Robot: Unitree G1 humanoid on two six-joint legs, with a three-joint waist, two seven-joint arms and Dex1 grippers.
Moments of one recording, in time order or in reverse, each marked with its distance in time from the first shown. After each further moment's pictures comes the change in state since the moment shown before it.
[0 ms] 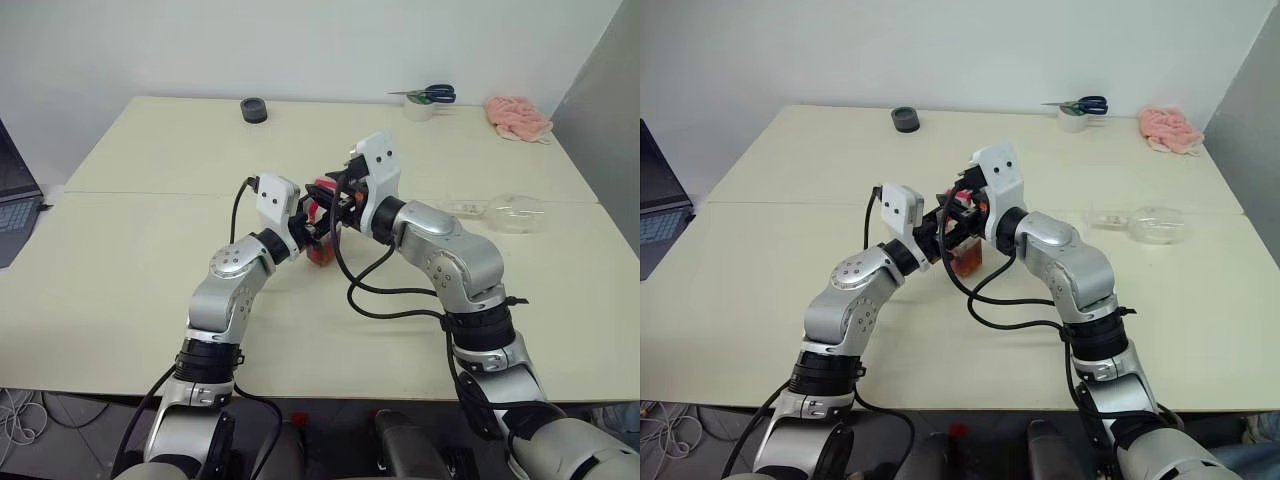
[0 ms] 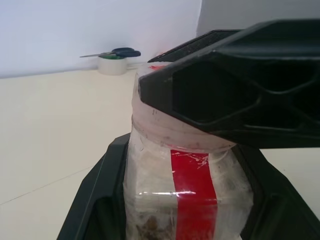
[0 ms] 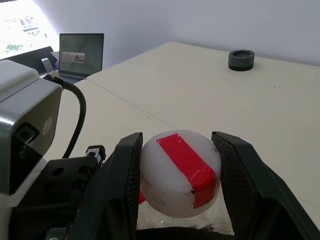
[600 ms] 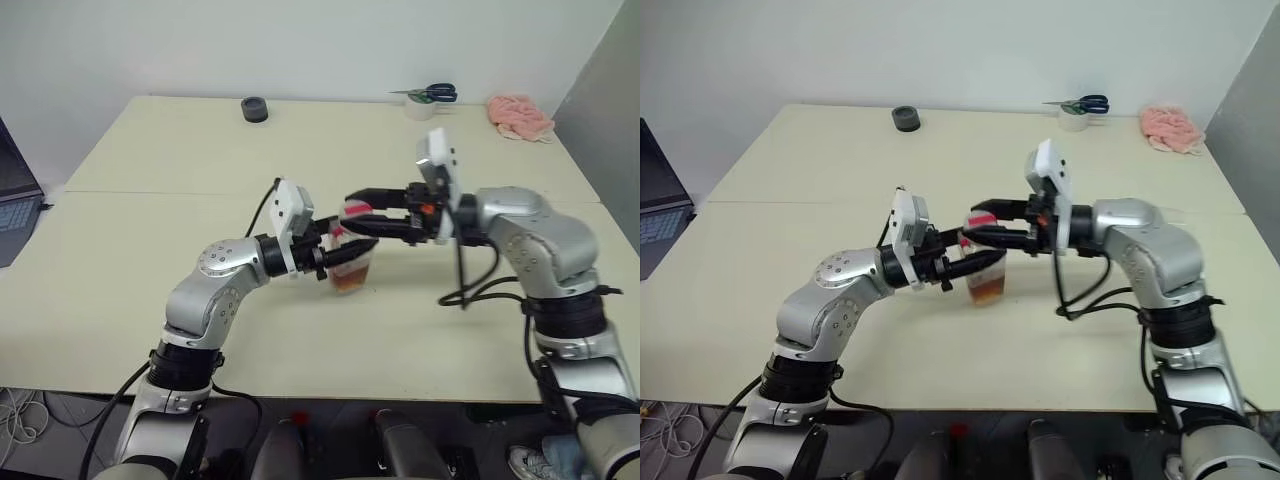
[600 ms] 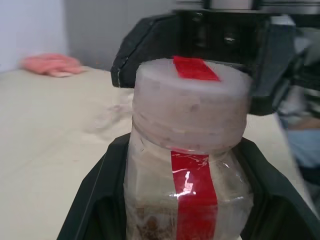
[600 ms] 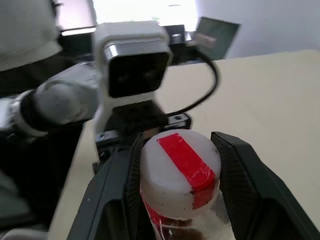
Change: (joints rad) left arm 0.011 0.181 -0.092 -0.240 -0.237 0.182 -0.423; right arm 0.002 -0.476 -0.018 -0.032 0.297 -0.093 0.859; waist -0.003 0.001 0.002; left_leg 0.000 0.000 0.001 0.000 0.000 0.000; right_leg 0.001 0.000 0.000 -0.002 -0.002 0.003
